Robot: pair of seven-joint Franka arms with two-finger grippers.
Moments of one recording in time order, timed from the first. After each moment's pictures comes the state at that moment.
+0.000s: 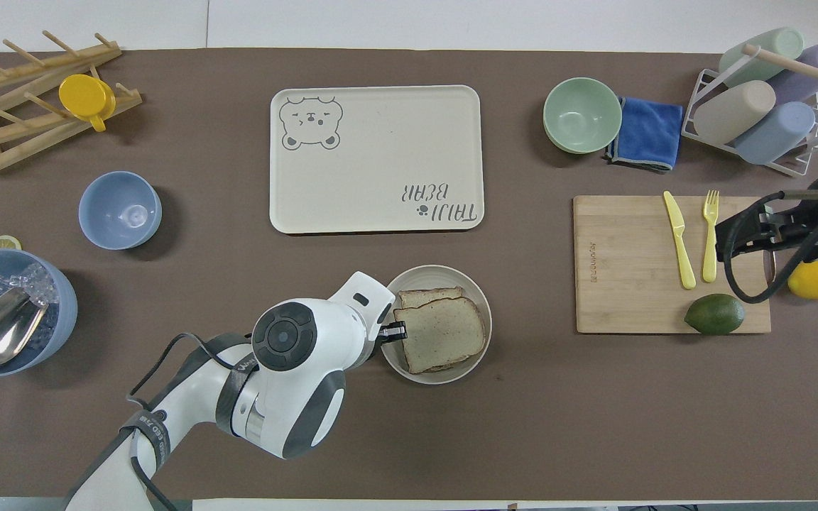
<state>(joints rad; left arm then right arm) -0.68 0.11 -0.08 -2.31 -0.35 2.52 -0.58 0.01 0.01 0.03 -1.57 -0.02 1.39 0.09</state>
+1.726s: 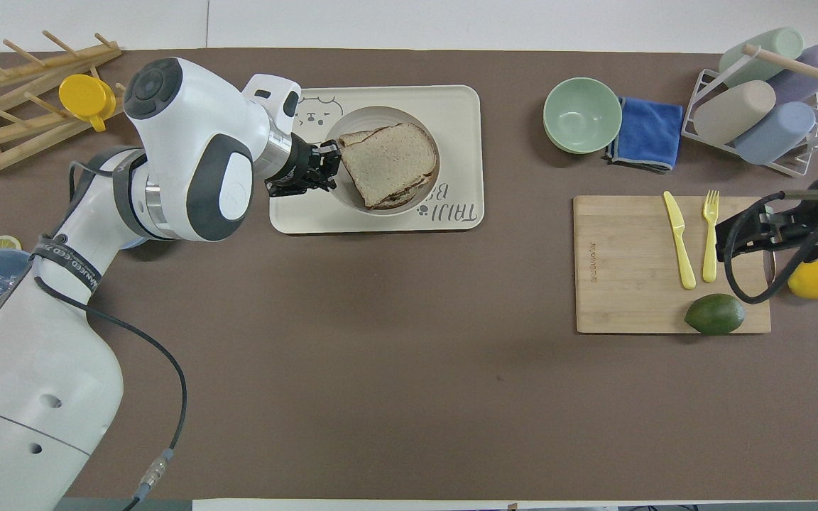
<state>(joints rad) -0.35 0.52 -0.06 -1.53 -0.35 2.13 -0.57 0.01 0.01 0.03 -1.57 -0.02 1.39 0.09</state>
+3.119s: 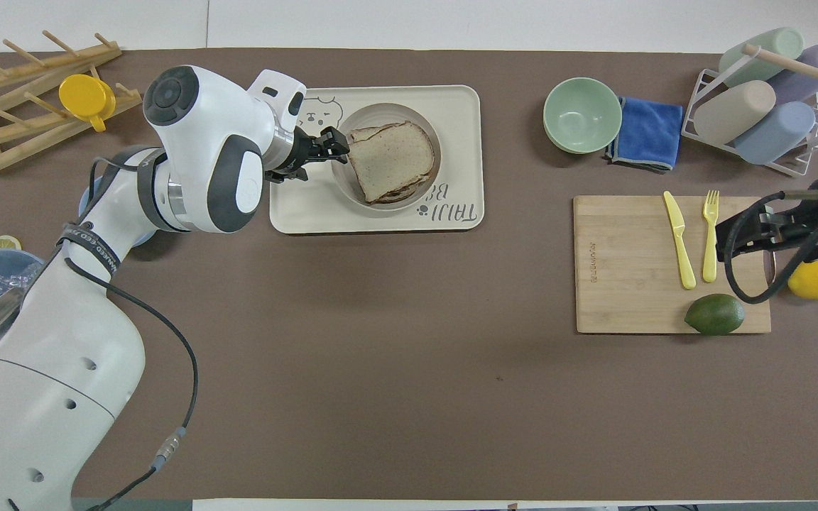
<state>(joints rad) -0.33 0.58 -0.06 -1.52 -0.29 2.26 -0.44 0.01 0.01 0.03 -1.57 -0.02 1.39 0.09</state>
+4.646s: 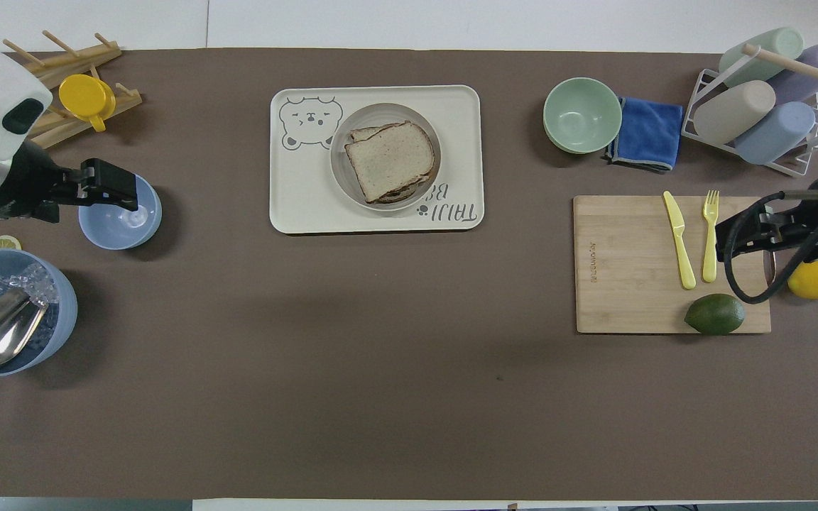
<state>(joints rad) -0.16 0.02 -0.01 -1.62 -0.02 1.61 -0.20 0.01 0.01 0.03 -1.57 -0.02 1.39 0.09</state>
